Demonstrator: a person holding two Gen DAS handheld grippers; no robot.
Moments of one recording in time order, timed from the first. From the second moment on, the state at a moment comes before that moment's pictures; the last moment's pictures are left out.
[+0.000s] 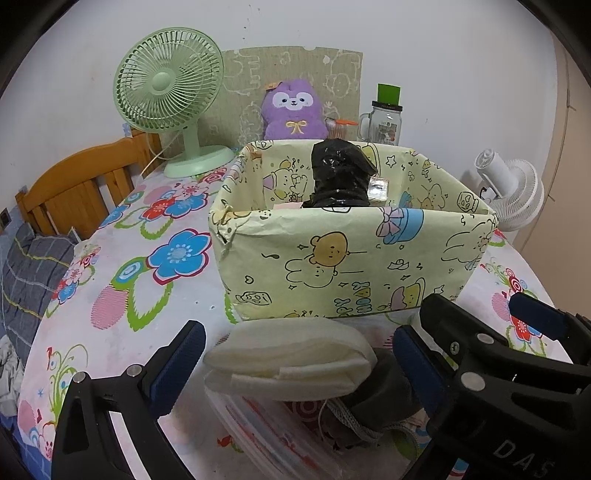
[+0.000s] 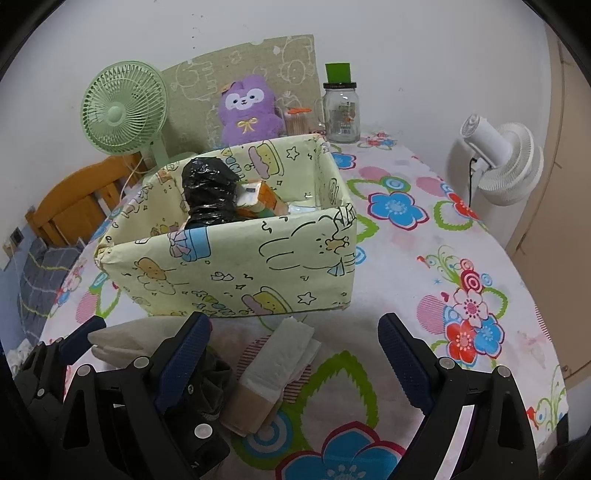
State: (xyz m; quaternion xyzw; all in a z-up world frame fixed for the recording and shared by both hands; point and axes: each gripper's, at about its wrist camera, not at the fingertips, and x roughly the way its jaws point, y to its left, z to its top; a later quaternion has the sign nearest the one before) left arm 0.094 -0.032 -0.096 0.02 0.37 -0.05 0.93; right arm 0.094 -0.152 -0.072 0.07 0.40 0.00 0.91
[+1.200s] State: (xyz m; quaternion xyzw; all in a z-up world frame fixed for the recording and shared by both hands) left arm 0.095 -0.035 -0.109 0.02 0.40 -0.07 0.91; right arm 0.119 -0.160 -0.110 0.12 0.46 0.00 0.88
